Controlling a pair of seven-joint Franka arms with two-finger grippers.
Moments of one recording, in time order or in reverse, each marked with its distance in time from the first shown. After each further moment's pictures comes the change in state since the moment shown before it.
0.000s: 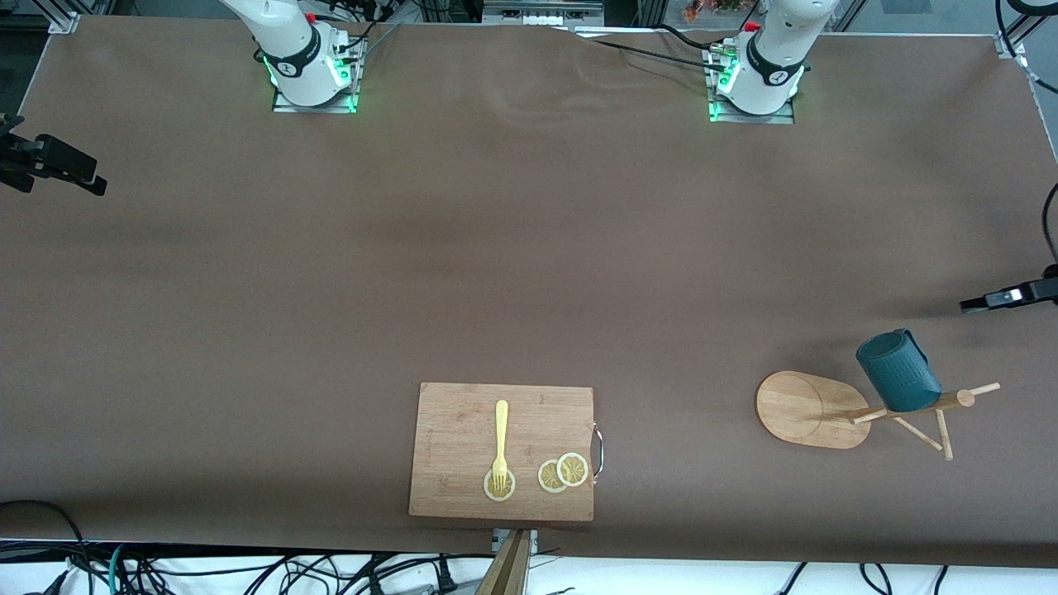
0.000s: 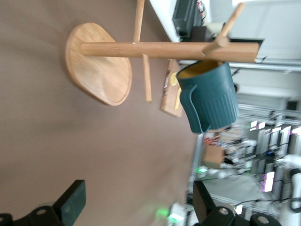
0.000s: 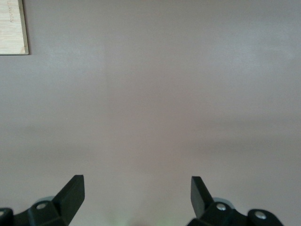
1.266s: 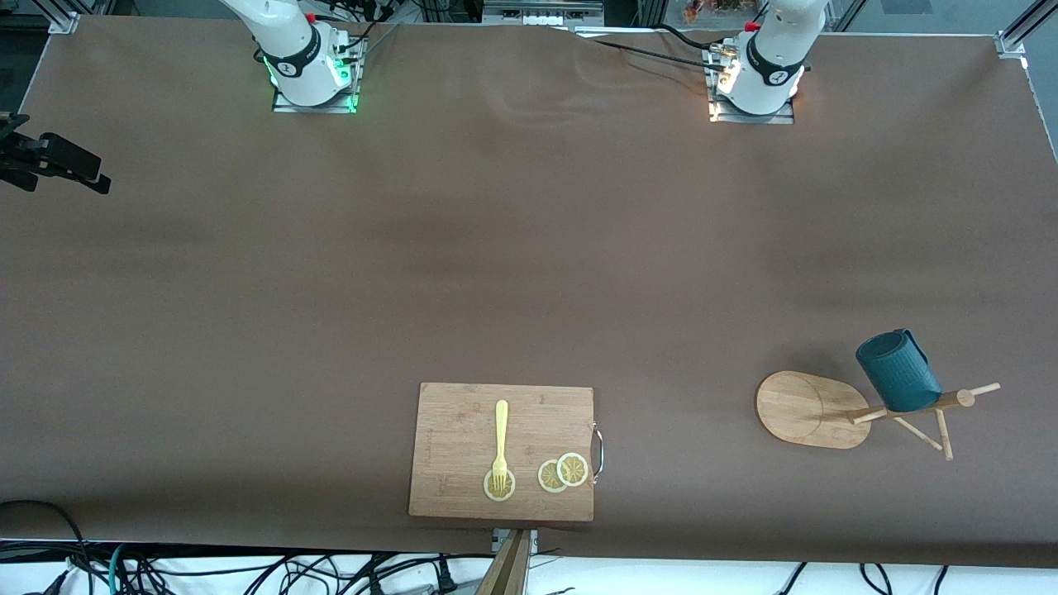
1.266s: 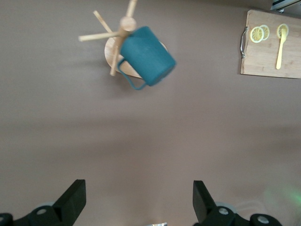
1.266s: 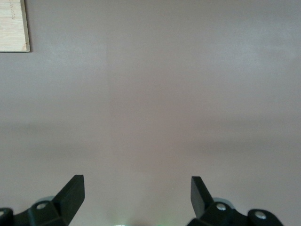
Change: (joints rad) left arm -0.386 -0.509 -0.035 0.214 0.528 -0.207 -0.389; right arm 0.004 -0.001 0.003 0.000 0.000 -0.009 0.000
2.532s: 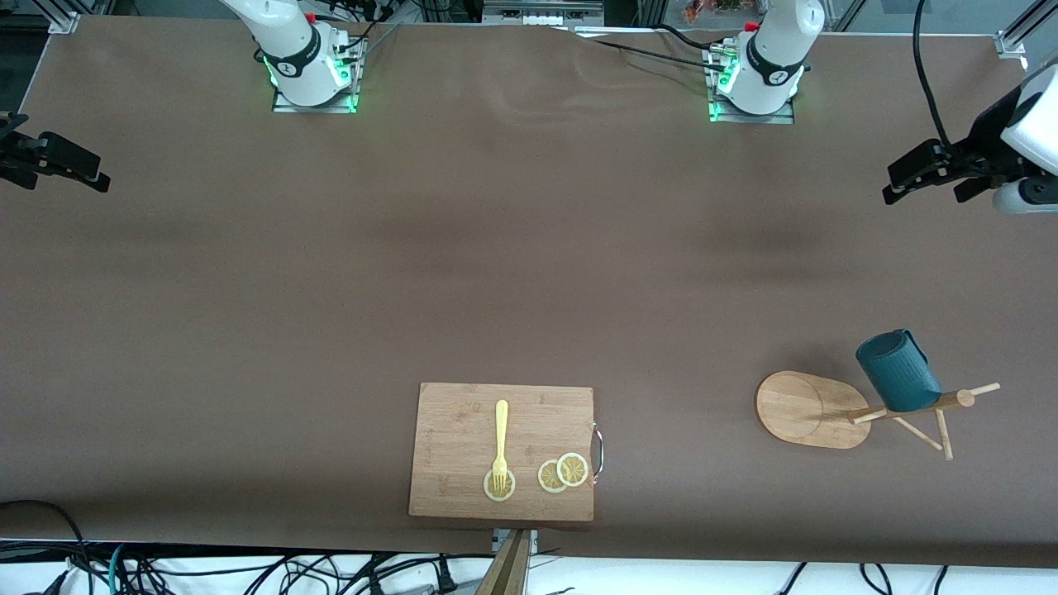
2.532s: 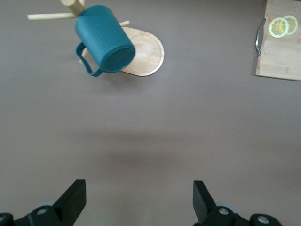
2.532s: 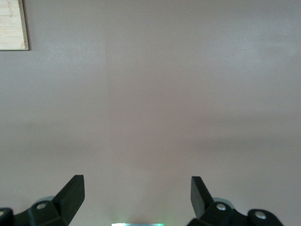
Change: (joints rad) left arm -0.597 -0.357 0.401 -0.541 0.056 0.329 -0.246; right arm 0.000 0.000 -0.003 0.000 0.000 -0.009 0.003
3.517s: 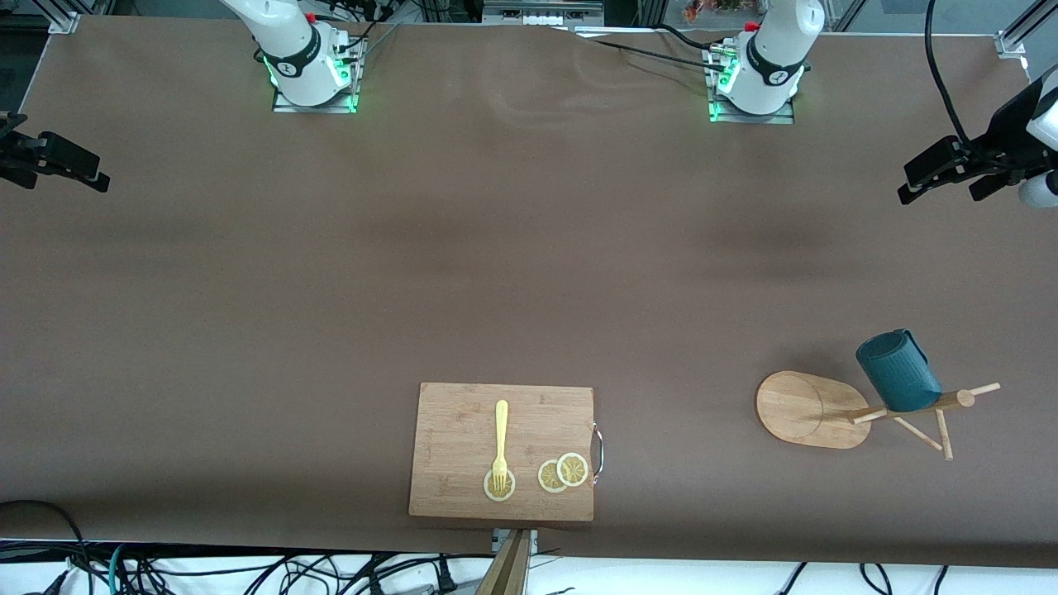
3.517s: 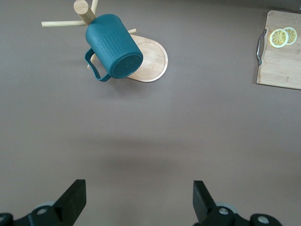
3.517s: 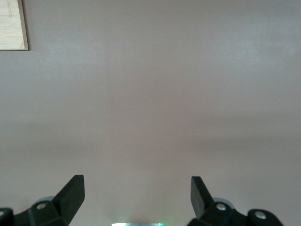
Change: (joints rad) left arm 0.006 -0.015 0.005 -0.002 0.000 0.015 0.007; right arm 0.000 0.000 -0.001 0.000 0.000 -0.001 0.001
